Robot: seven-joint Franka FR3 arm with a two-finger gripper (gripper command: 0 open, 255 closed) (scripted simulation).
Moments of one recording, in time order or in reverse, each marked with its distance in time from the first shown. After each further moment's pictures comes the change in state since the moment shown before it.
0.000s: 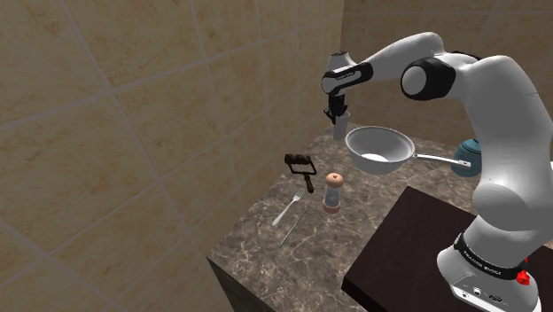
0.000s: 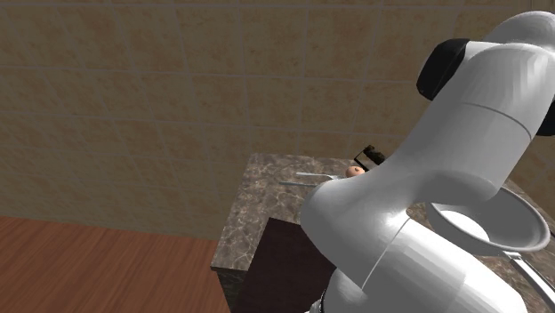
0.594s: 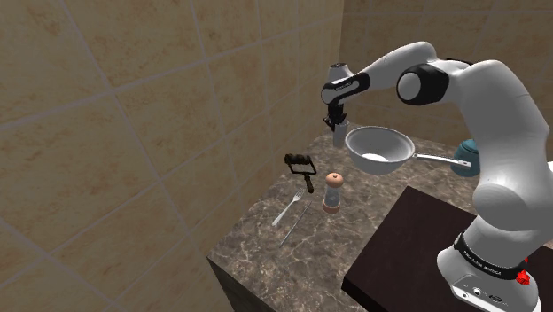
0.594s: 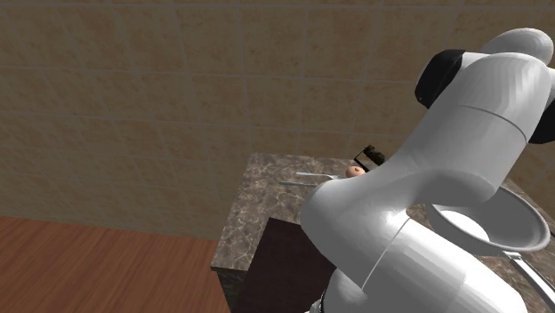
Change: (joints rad) arm 0.002 0.059 -0.006 -0.019 -0.008 0.077 0.010
